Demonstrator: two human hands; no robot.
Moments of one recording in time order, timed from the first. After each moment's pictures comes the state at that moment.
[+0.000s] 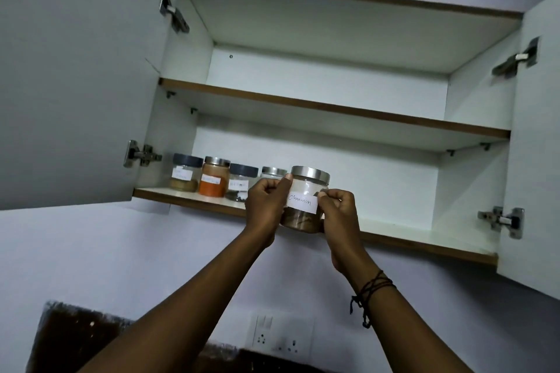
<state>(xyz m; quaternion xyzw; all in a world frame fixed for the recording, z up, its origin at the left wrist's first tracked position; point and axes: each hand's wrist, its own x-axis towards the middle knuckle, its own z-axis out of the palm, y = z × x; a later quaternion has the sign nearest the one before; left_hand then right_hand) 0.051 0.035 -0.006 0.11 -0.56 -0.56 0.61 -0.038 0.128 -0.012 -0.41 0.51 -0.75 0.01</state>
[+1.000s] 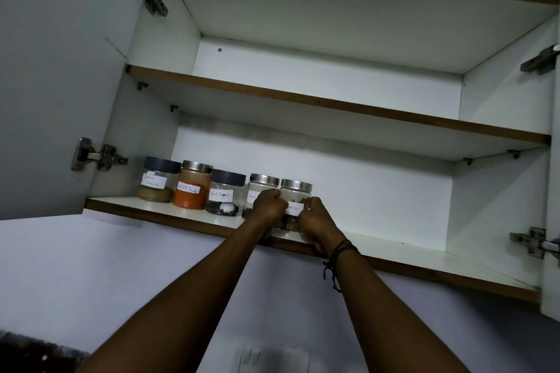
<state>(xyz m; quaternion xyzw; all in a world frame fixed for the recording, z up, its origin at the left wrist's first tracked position) -0.056 -0.080 0.026 0.23 -0.74 -0.40 0.48 -0.149 -0.004 0.019 -0.45 0.70 -0.55 0.02</state>
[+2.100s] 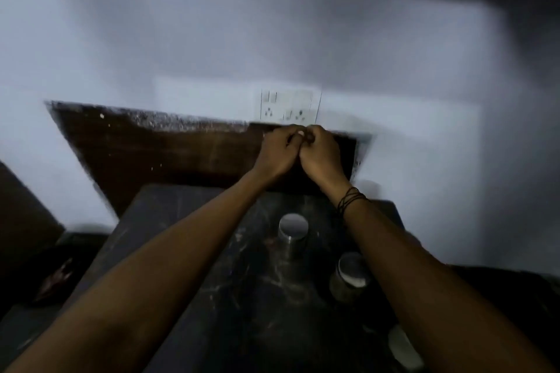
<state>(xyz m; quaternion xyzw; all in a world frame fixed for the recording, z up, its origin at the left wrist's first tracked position) -0.001 0.038 -0.338 0.18 -0.84 -0.38 0.36 -0.076 0.120 -0.330 -0.37 0.79 -0.48 0.03</state>
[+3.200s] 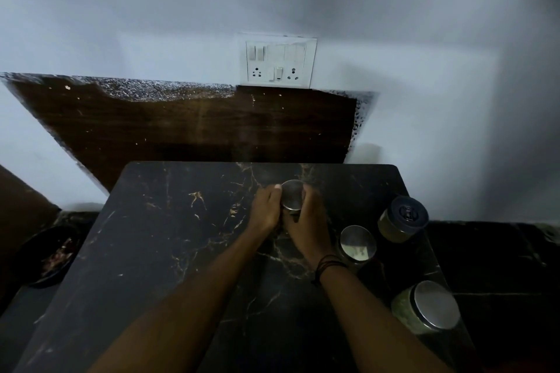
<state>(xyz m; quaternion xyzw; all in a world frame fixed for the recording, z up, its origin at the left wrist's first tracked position) 0.024 0.073 -0.529 0.37 -0.70 -0.58 0.19 -0.039 0.178 -0.548 -0.36 0.83 -0.42 0.05</state>
